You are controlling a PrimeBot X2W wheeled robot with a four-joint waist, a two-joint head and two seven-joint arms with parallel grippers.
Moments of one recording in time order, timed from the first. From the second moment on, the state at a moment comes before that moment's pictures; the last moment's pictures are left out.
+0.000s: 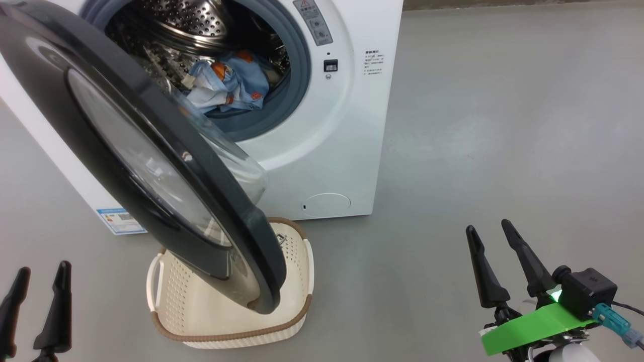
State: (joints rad) left arm 0.04 0.54 -0.09 0.10 -0.88 -0.12 -0.25; right arm -0.05 -0.12 0.15 0.14 0.37 0.13 -0.25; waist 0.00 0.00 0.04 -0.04
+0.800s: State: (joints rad) left arm 0.04 0.51 -0.10 0.10 -0.88 -0.12 -0.25; right arm -0.08 -0.13 0.23 -0.08 0.39 0.13 -0.25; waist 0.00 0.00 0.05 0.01
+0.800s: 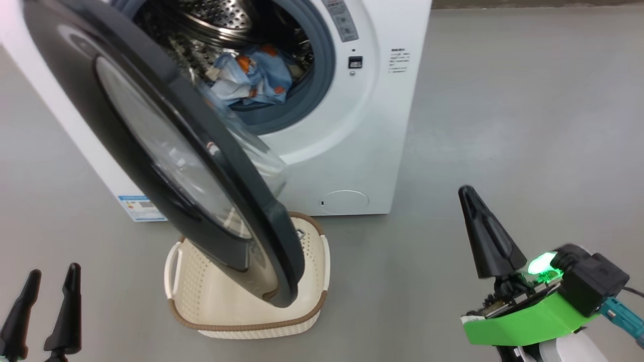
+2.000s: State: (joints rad) left arm 0.02 0.48 -0.15 0.15 -0.90 -0.12 -0.26; right arm -0.24 -0.20 0.71 0.07 0.38 0.13 -0.26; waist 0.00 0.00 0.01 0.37
